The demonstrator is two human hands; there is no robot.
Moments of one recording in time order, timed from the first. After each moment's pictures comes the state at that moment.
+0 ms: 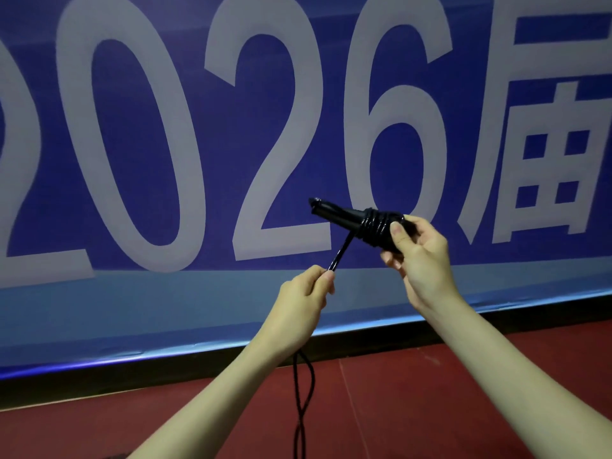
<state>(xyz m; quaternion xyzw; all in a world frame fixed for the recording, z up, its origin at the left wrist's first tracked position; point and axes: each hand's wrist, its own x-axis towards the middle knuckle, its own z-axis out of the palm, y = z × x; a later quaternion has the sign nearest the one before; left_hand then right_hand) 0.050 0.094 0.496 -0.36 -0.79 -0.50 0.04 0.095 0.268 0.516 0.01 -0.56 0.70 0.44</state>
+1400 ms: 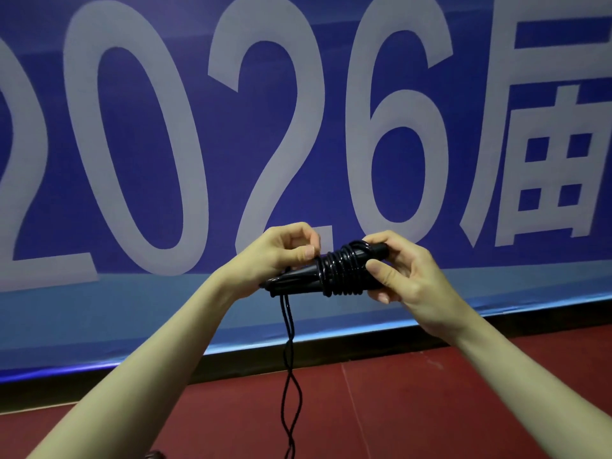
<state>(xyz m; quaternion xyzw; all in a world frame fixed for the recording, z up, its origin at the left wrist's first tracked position) 0.002 0.066 0.563 -0.52 -0.67 -0.51 -0.12 0.132 0.253 0.516 0.21 -0.70 0.62 0.27</state>
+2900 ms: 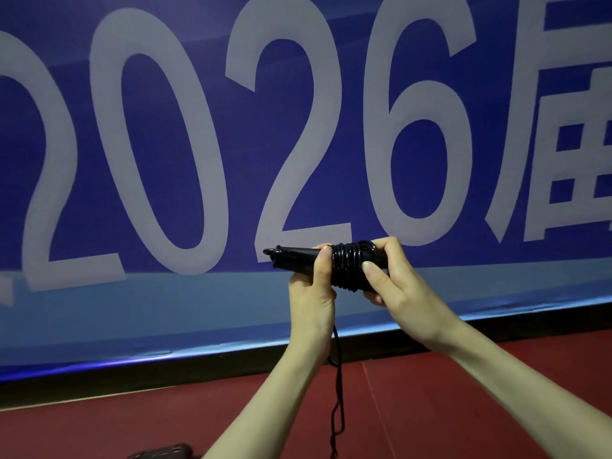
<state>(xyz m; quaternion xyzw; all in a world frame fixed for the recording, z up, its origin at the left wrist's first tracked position) 0.060 0.101 0.502 -0.25 -0.57 -0.78 0.11 0.118 0.215 0.507 0.15 -0.78 0.54 0.26</state>
